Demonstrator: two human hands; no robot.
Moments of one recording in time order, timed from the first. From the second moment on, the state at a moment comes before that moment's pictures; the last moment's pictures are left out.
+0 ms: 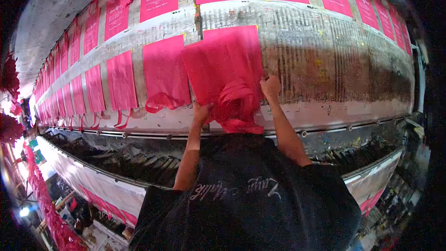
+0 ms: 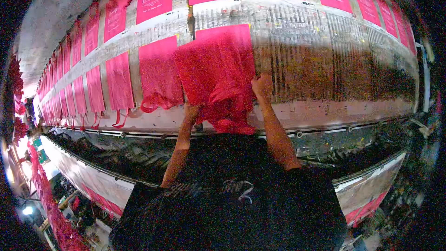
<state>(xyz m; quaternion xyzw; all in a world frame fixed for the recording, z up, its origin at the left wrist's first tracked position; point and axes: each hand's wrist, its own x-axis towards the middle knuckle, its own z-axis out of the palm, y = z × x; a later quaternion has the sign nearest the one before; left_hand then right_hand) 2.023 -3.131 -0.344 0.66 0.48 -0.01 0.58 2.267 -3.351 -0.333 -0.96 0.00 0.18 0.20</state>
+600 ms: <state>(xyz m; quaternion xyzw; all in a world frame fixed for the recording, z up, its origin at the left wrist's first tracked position) 2.024 -3.040 -0.287 0.85 0.44 0.15 0.24 2.268 -3.199 -0.264 -0.89 -0.34 0.01 0.31</state>
